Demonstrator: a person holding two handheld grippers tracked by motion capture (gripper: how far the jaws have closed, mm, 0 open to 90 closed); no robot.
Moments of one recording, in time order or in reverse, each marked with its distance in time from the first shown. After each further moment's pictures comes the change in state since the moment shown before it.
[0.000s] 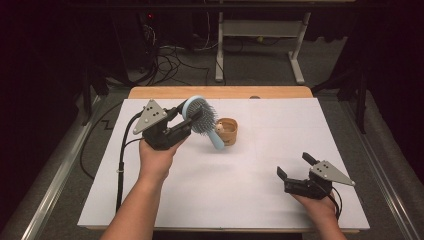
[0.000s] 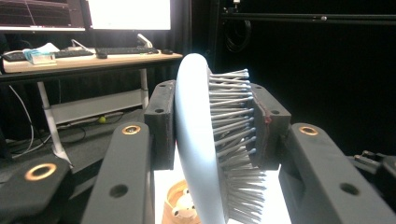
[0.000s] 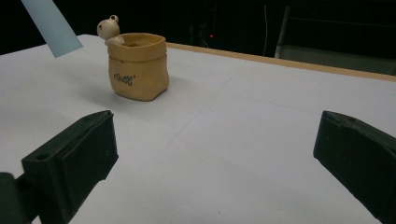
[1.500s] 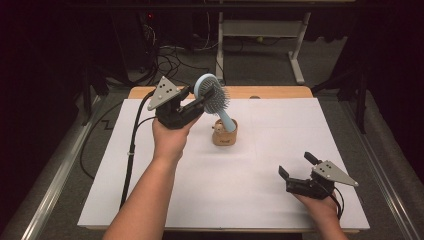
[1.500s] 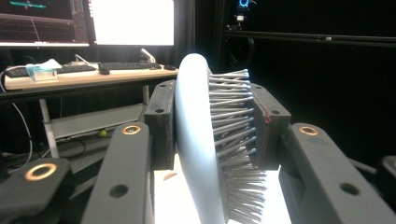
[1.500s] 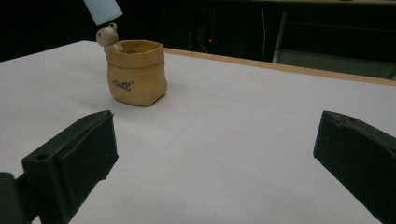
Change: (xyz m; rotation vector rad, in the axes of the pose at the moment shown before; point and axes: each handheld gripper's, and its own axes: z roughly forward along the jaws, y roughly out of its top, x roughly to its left) left arm 0.003 0.034 0.040 -0.049 0.021 -0.007; right arm -0.003 0.002 -0.003 -0.021 -0.003 0.006
